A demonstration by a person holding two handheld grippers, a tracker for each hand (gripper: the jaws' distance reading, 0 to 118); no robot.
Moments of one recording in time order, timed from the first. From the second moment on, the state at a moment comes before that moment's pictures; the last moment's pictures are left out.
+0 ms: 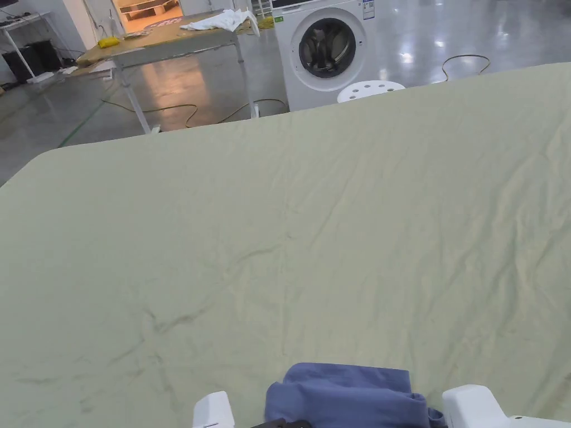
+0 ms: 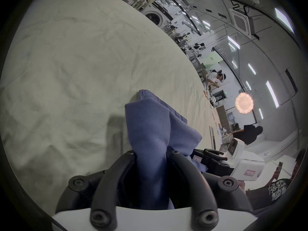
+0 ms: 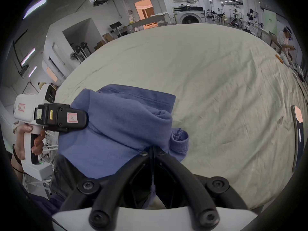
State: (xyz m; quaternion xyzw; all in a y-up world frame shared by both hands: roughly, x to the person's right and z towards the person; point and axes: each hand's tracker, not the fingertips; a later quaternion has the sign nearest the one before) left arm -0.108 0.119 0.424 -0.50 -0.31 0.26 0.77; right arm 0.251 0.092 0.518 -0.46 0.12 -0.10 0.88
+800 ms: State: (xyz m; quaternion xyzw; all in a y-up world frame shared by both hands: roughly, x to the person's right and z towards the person) left arm -0.403 0.241 0.368 -0.47 0.06 0.15 0.87; right arm 0.290 0.124 0.560 -0.35 0.08 -0.22 0.91
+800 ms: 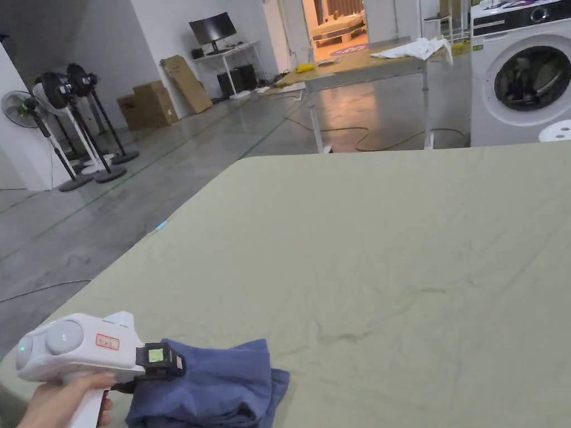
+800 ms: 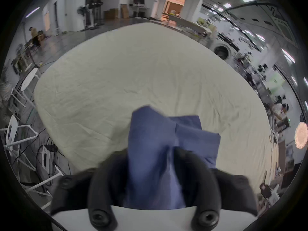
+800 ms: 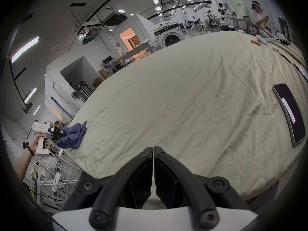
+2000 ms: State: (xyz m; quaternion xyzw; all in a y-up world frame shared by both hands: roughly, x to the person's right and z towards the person) left arm -0.113 0.312 0.591 -0.01 -0.12 -0.05 0.99; right arm 0.274 0.262 0.598 -0.07 0.00 -0.04 1.00
